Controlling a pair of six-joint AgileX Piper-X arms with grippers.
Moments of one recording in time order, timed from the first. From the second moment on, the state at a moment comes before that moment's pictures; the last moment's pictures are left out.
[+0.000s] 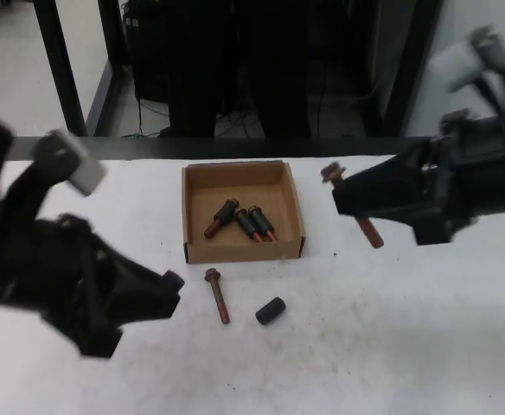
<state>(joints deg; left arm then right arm) -17.1 65.6 -43.0 37.8 41.7 23.0 27.2 62.1 -49.5 21.4 -35.1 -1.8</state>
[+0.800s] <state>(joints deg) -33.4 31.4 -9.0 -12.9 33.1 -24.2 50.4 61.3 -41.5 -2.2 -19.0 13.1</state>
